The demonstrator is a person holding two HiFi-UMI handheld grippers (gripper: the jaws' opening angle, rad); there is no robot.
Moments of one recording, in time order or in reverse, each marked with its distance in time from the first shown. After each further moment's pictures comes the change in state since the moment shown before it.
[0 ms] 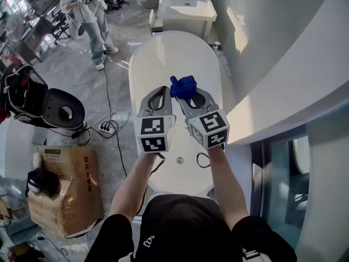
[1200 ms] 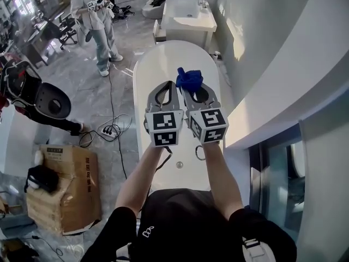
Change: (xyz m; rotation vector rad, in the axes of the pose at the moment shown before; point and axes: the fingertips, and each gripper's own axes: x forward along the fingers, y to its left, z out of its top) left arm -0.024 -0.028 0.046 0.107 -0.121 0.069; right arm -0.037 -0.007 0.053 0.018 -0.164 -0.135
